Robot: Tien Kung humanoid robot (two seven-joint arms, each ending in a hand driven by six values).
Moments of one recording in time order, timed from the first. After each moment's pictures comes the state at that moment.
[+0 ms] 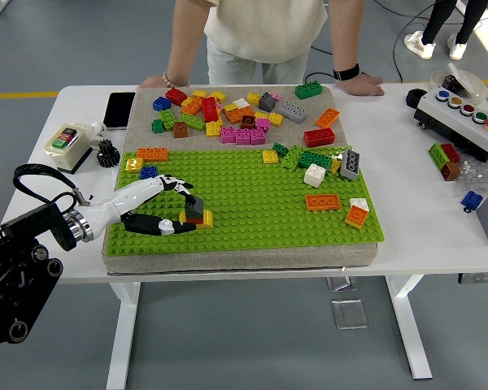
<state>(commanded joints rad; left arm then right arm) -0.38 0.18 -1.35 -1.12 2.17 -0.38 -0.40 0.13 -0.12 1.42 0.18 -0.70 -0.16 -0.03</state>
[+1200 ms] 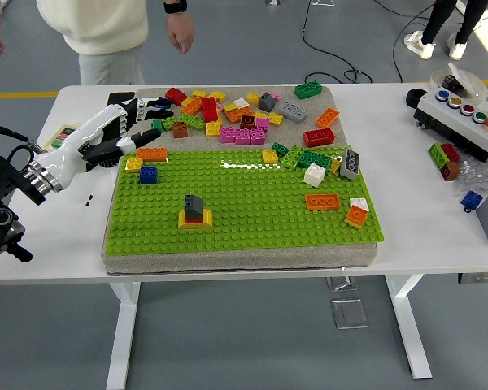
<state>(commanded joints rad) -0.50 0.25 -1.46 -1.12 1.45 -0.55 -0.25 0.14 -0.11 1.40 0.18 -0.70 -0.16 -0.04</state>
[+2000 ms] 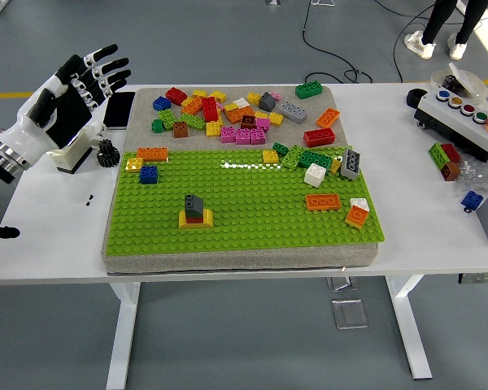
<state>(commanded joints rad) -0.56 0.30 -1.49 -1.01 0.96 -0.64 -0.14 0.14 -0.11 1.41 0.18 -0.69 -0.17 -0.04</state>
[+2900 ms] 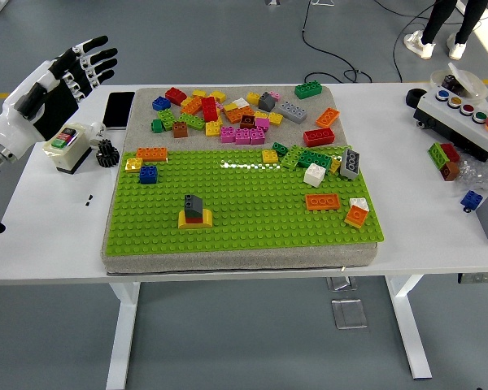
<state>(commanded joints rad) -0.54 0.34 -1.50 -1.05 1.00 -0.60 -0.14 0.15 -0.10 1.40 0.18 -0.71 -0.18 -0.06</state>
